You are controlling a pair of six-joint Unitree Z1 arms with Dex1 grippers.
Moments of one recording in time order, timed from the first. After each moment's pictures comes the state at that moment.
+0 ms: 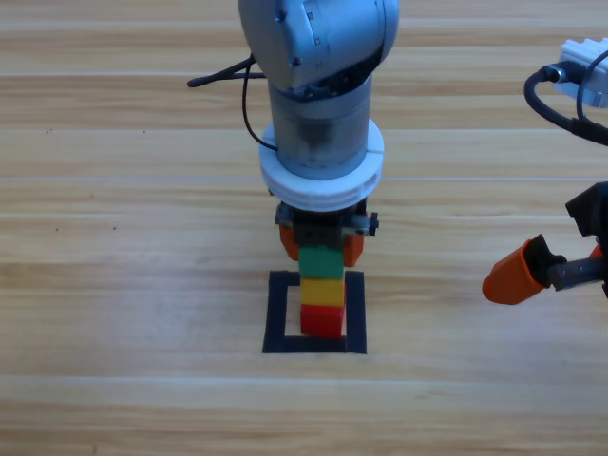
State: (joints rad) arm 0 -0.92 2.27 -2.09 1.29 0.10 -0.84; arm 1 0.95 1.58 -1.11 0.68 -0.07 0.57
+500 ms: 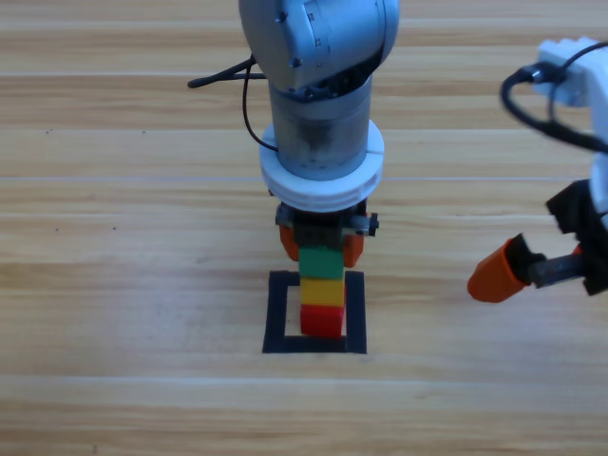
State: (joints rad) arm 0 -0.92 2.27 -2.09 1.29 0.10 -0.84; arm 1 0.95 1.62 -1.13 0.68 -0.07 0.54
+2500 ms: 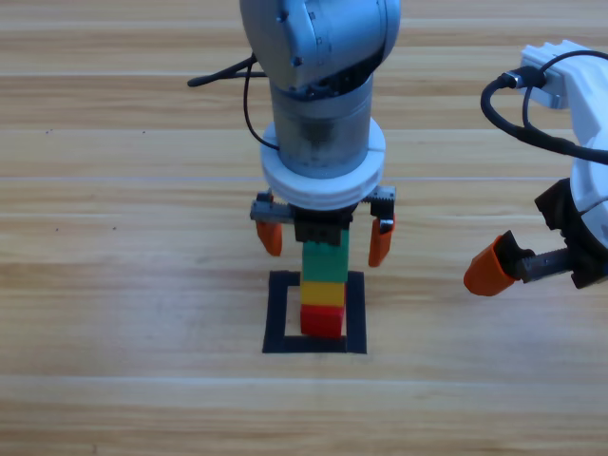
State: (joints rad) arm 0 -0.92 2.27 -2.10 1.29 0.10 -0.85; arm 1 0.95 1.66 -1.15 0.68 -0.11 0.53
